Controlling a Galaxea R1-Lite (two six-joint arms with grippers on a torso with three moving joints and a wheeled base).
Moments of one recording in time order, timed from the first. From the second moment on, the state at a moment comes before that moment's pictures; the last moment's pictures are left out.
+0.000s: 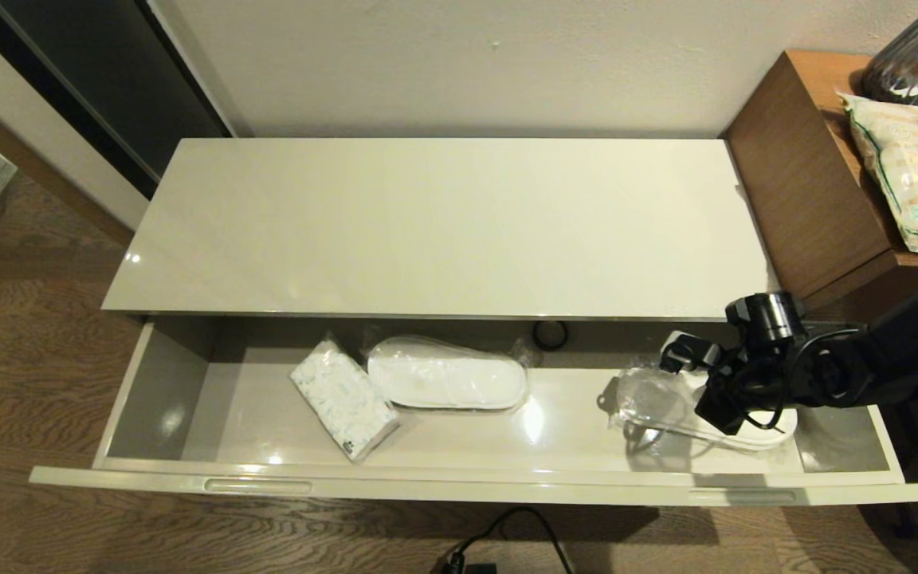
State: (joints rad) left arm -0.01 0.00 0.00 0.00 0.01 -0.02; right arm 0.04 2.10 -1.00 -0.27 -0.06 -0.88
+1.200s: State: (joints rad) left arm -0.01 0.00 0.00 0.00 0.01 -0.01; right arm 0.05 2.16 -1.00 -0.39 -0.08 -0.88
